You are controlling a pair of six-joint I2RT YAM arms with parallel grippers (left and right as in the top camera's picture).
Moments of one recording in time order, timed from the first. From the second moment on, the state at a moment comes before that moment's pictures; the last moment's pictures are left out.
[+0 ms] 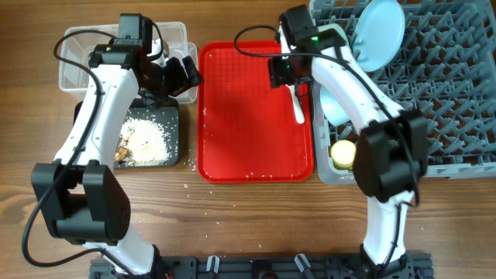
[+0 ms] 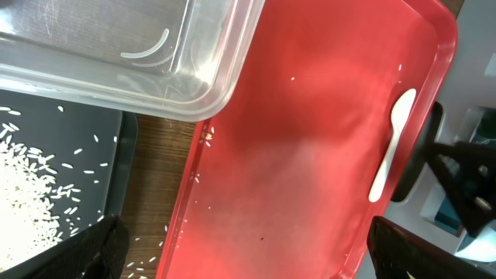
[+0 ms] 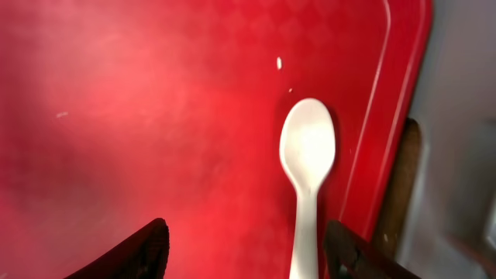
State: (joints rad) left arm -0.06 1.82 1.54 -0.98 0.34 -0.47; right arm 0.37 2.17 1.82 -0.88 -0.03 0.18
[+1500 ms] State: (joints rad) left arm -0.06 1.82 1.54 -0.98 0.34 -0.47; right arm 0.02 1.72 1.74 -1.23 0.01 0.08
